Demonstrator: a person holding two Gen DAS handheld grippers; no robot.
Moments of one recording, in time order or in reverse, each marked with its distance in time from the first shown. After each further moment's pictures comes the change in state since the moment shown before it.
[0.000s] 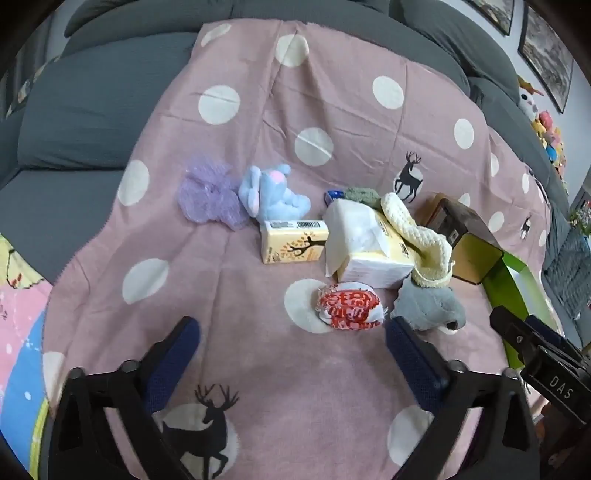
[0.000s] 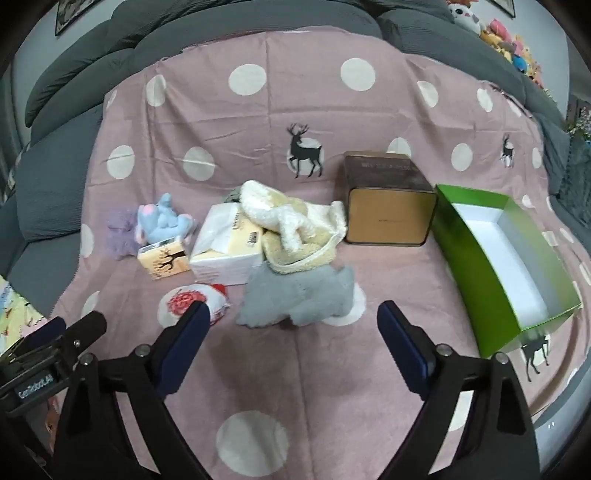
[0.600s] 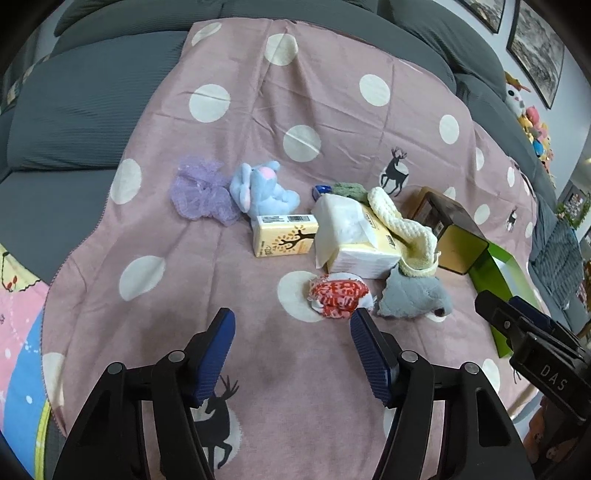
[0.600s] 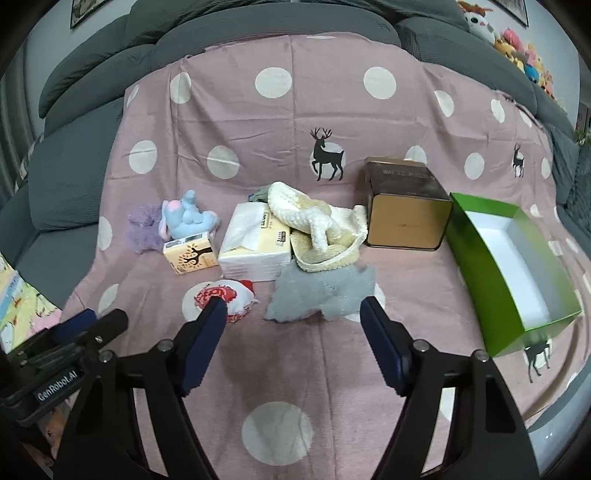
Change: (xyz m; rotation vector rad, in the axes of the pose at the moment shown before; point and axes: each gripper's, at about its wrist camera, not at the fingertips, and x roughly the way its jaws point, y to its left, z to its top) left arm -0.019 0.008 -0.001 0.014 0.041 -0.034; right arm -0.082 -0.015 -0.043 -0.030 -0.101 0.069
